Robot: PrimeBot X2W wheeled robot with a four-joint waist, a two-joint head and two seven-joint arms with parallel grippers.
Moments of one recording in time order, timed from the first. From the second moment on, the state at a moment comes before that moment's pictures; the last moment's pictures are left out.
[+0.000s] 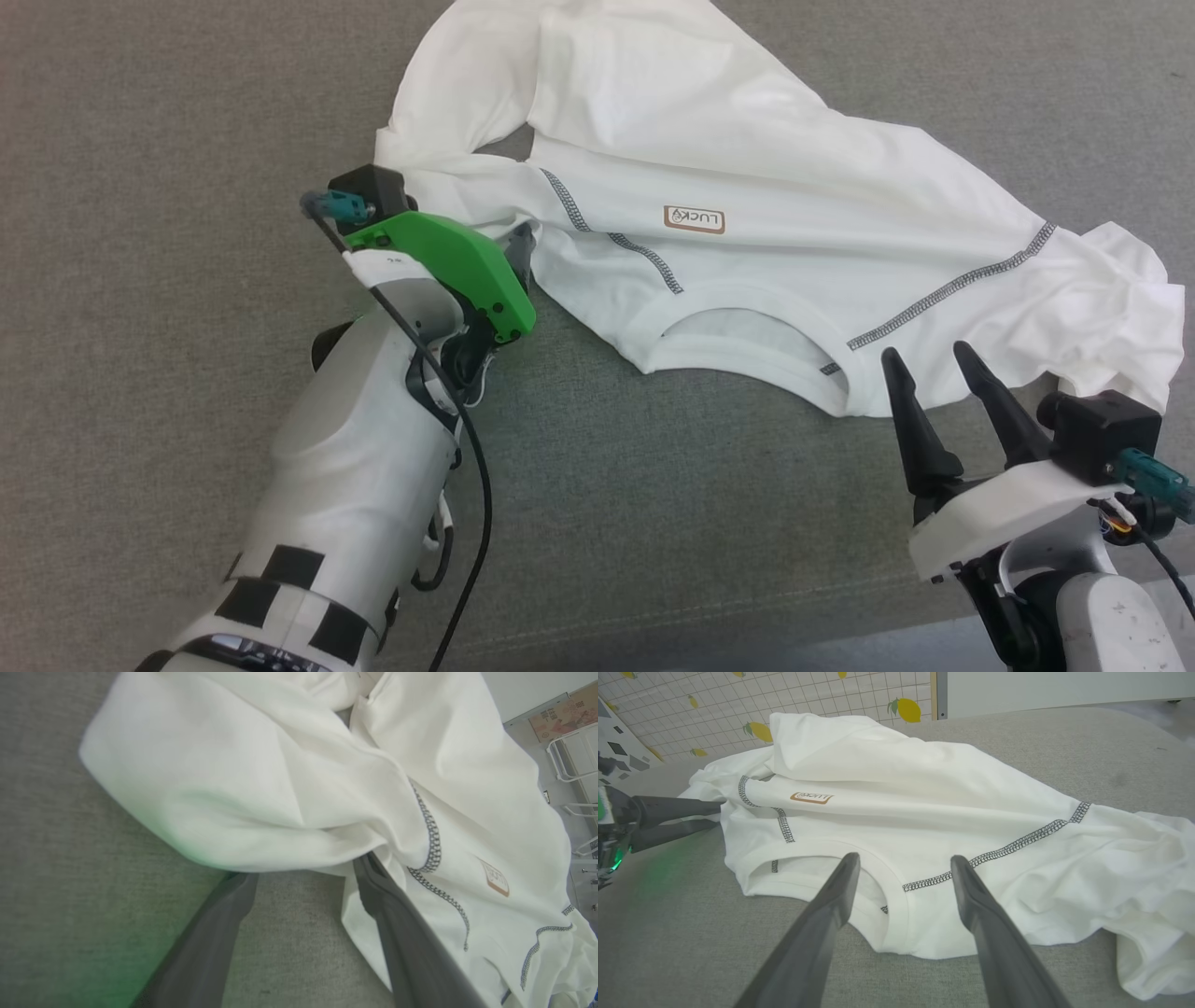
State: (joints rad) left arm -0.82 0.05 -0.38 0.80 -0.85 0.17 0.19; right arm -0.07 -0.05 0.00 -0.06 0.23 0.13 0.10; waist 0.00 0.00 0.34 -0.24
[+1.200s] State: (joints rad) left arm -0.17 0.32 -0.37 0.11 -0.80 0.33 0.02; right arm 0.07 -0.05 -0.15 -0.08 0.26 0.13 0.39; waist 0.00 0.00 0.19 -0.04
